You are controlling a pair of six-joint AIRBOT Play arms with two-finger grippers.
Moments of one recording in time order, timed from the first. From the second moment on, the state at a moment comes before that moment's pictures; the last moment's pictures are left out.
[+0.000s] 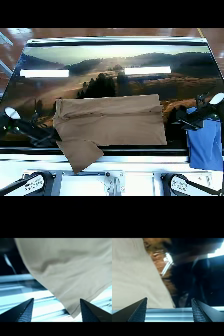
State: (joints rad) left arm 0.29 -1.20 0.64 1.13 -1.40 -1.32; right arm -0.38 -1.33 0.98 -1.30 1.34 1.40
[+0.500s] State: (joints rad) left arm 0.24 -1.20 0.48 0.97 -1.14 -1.31; right arm -0.41 -1.32 0.95 -1.19 1.35 1.37
